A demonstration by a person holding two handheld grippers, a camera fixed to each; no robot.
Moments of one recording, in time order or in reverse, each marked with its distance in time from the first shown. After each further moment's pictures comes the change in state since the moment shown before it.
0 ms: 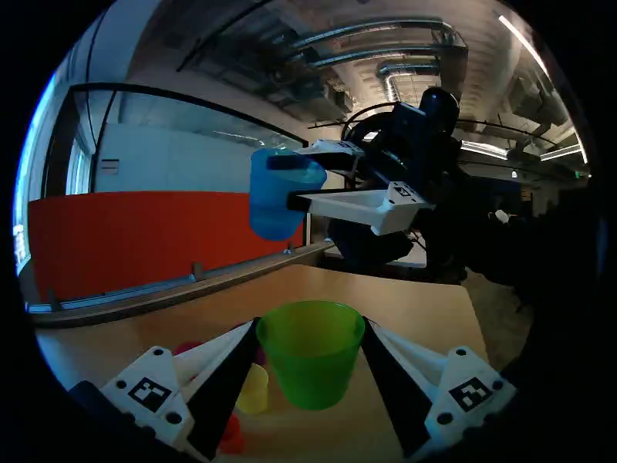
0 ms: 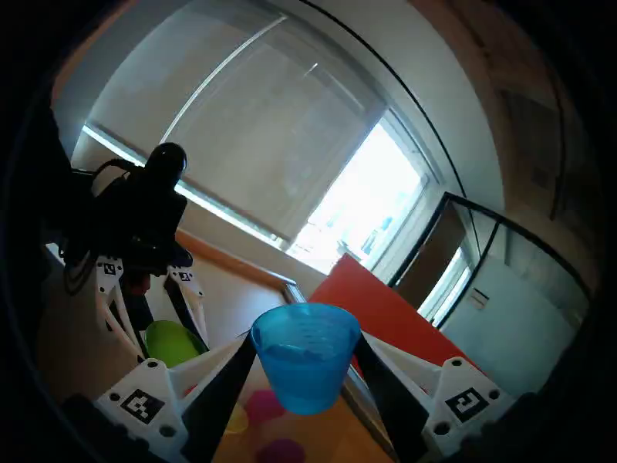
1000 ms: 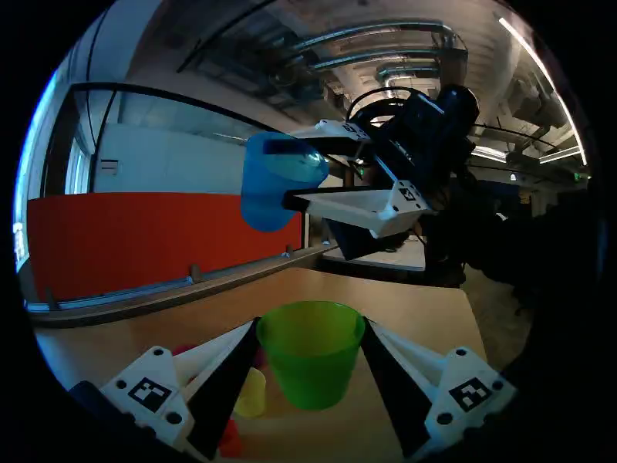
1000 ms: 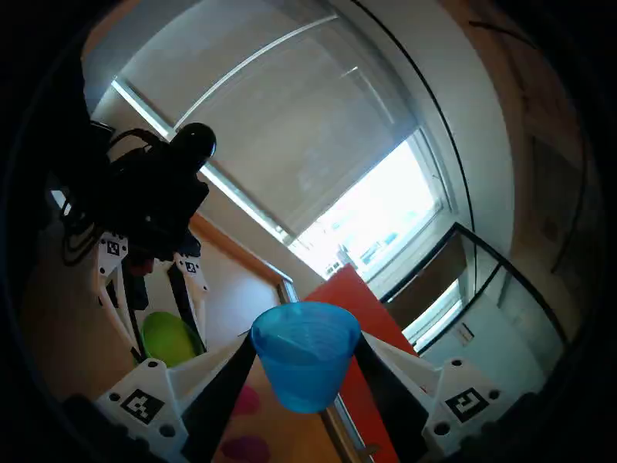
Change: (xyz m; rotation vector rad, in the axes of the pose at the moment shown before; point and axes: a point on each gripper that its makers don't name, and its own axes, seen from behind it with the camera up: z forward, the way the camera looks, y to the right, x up) left arm 0.002 0.002 0.004 -0.006 0.012 -0.003; right arm 0.013 0.002 0.007 0.016 -0.020 -0.211
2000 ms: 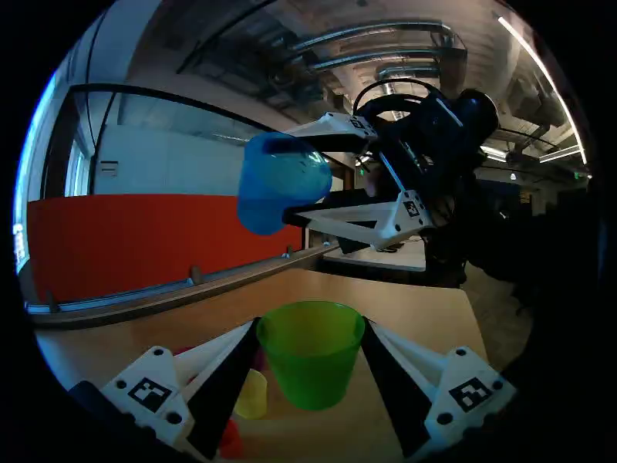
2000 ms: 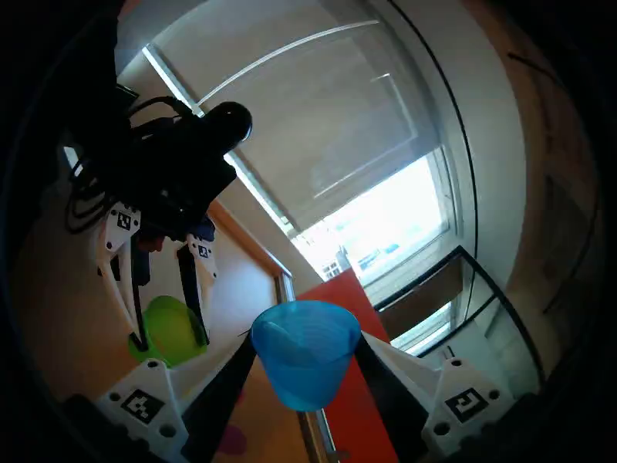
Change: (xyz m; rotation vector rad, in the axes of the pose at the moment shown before) left arm 0.005 -0.001 0.000 0.001 0.003 0.003; right arm 0.004 -0.004 0.007 0.012 -0.025 -0.170
